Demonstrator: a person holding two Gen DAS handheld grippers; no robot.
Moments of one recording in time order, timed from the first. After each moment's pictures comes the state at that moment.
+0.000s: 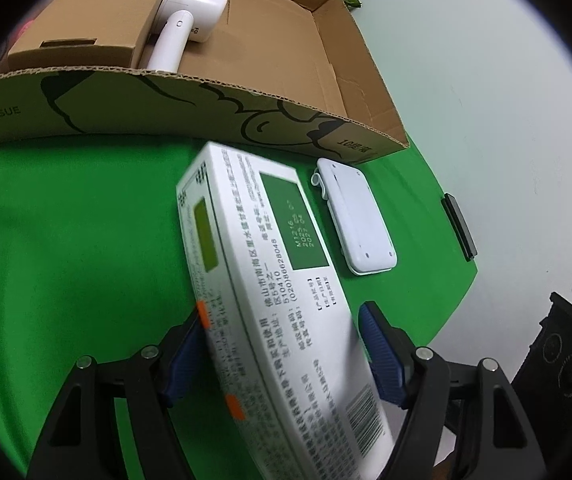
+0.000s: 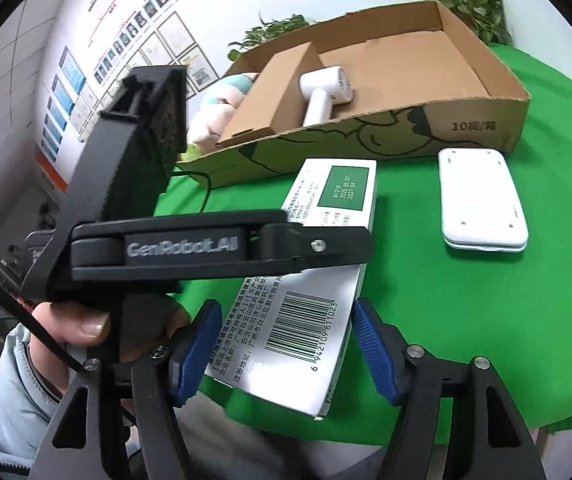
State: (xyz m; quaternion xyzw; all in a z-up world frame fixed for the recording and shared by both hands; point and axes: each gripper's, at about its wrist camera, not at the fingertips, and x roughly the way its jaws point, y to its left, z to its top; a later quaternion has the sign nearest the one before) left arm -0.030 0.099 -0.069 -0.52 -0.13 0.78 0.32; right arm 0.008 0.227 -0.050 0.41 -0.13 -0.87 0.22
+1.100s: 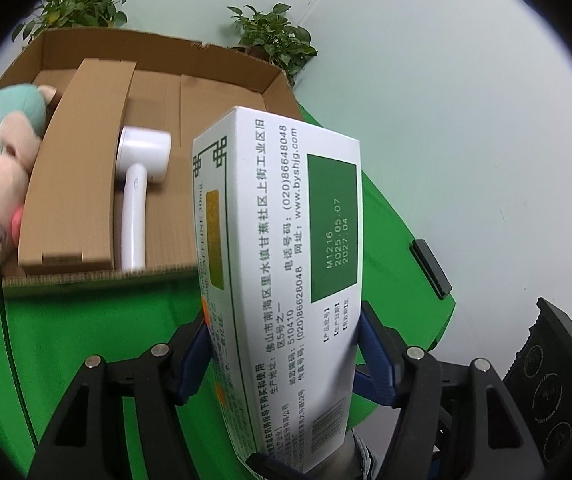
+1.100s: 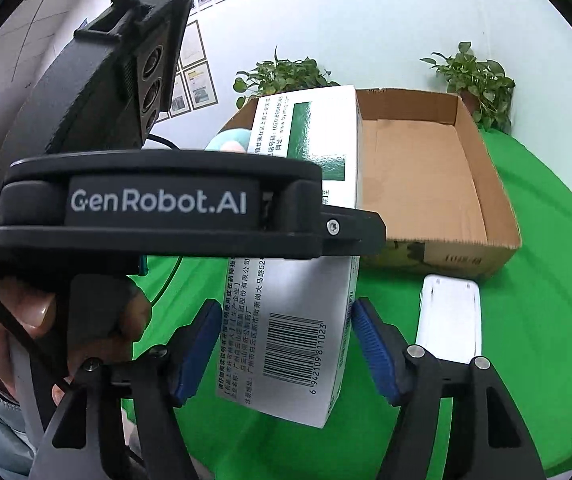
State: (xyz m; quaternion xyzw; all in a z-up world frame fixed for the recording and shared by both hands) left arm -0.065 0.104 0.037 -0.43 -0.11 0.82 0.35; right arm -0.034 0.198 0.015 0.34 -0.03 -0.92 0.17
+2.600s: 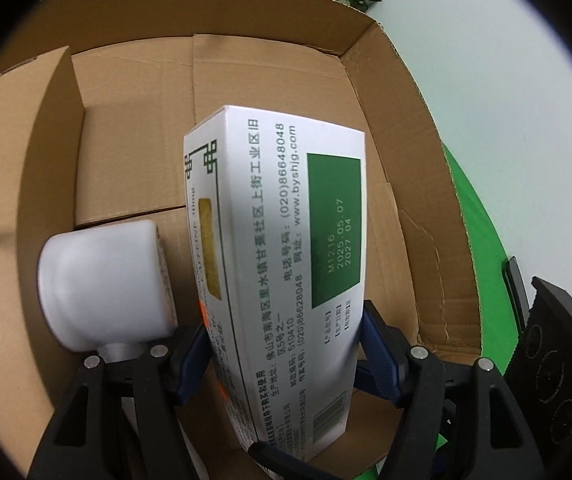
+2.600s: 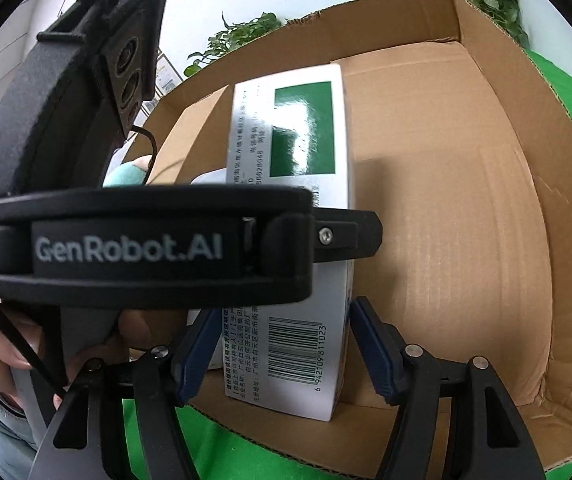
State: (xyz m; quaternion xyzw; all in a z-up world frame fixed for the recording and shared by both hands) left arm -0.236 0.184 -0.019 -0.54 -0.03 0.80 0.27; right arm -0.253 0.255 -0.044 0.43 -0.15 -0.86 0.21
